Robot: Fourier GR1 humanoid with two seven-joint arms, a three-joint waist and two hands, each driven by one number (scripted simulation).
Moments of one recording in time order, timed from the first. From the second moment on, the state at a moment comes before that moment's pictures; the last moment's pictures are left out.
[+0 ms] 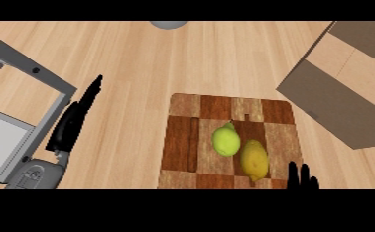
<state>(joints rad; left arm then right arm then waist) -0.17 0.45 -0.29 -1.35 0.03 0.18 -0.04 0.44 -0.09 0.84 -2.18 1.60 0.00 1.18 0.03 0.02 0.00</state>
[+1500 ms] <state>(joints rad) -0.18 0.43 -0.24 -1.30 0.00 0.15 -0.04 -0.12 -0.02 0.59 -1.62 1.19 -0.01 1.23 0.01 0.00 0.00</state>
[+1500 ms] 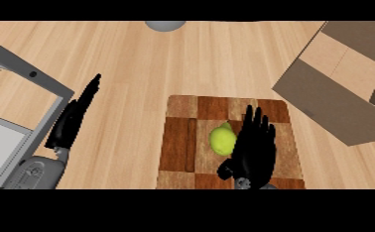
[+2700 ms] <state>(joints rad) -0.16 0.39 -0.20 -1.32 -0.04 0.13 -0.04 -0.32 0.00 0.55 -1.39 1.32 -0.03 1.17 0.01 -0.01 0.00</state>
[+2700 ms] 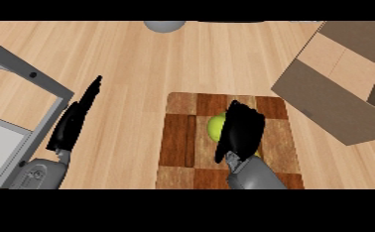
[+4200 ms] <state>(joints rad) -0.16 0.35 -0.17 -1.30 -0.08 0.11 -0.04 -1.24 -0.26 0.08 -0.70 1.33 0.05 1.06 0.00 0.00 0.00</state>
